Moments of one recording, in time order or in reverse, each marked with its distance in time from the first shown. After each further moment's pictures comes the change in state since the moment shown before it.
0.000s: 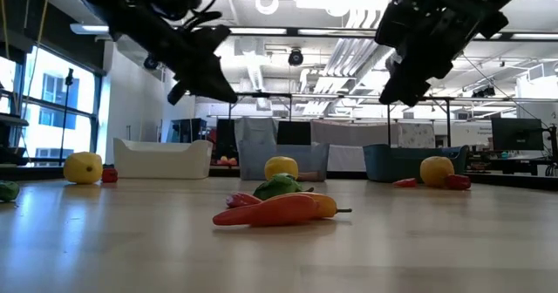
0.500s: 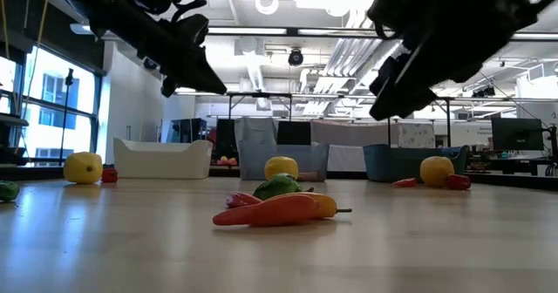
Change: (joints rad) left arm 0.018 -0.126 -0.060 -0.028 0.094 0.162; right arm 0.417 0.357 0.082 0.346 0.180 0.103
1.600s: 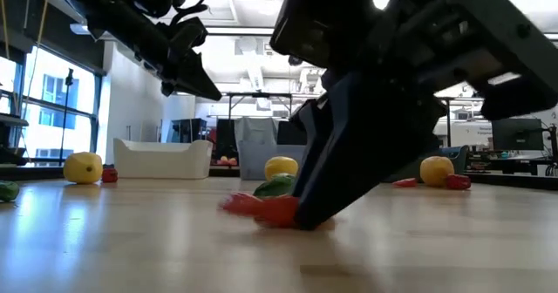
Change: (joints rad) left arm 0.004 0.000 0.000 -0.054 -0.008 0.146; right arm 0.079 0.503 0.474 -0.187 0.082 -0.155
